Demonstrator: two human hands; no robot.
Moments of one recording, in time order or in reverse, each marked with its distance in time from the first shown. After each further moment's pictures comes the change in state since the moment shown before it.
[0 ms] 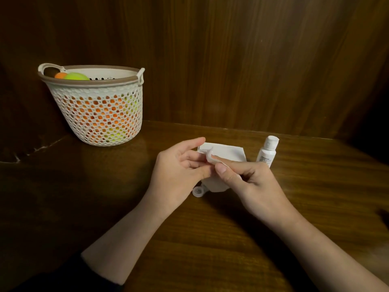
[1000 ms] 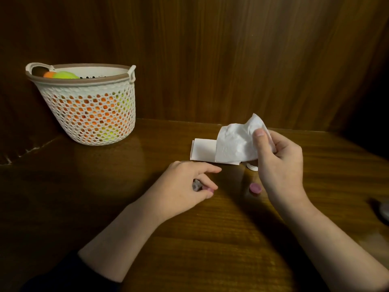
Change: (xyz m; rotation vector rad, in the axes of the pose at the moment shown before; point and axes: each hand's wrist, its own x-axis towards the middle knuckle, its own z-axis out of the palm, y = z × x) left_hand -0.008 0.005 0.005 0.601 -0.396 0.024; right_hand 0.005 0.001 -0.026 -0.117 0.678 0.104
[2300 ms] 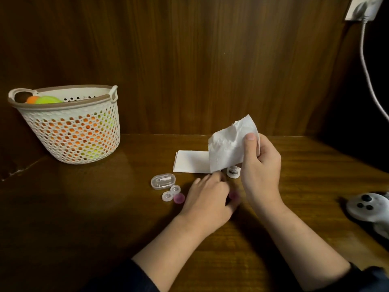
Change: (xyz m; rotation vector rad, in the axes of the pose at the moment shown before) left_hand 0.035 0.056 0.079 0.368 0.039 0.115; right_hand 0.012 0.003 -0.009 0.067 0.150 -0.124
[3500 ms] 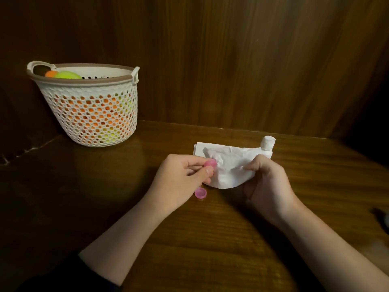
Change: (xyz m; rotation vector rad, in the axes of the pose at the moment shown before) left_hand -0.029 -0.096 -0.044 -0.807 0.235 -0.162; right_hand -0.019 0.009 0.015 0.667 -0.658 0.639
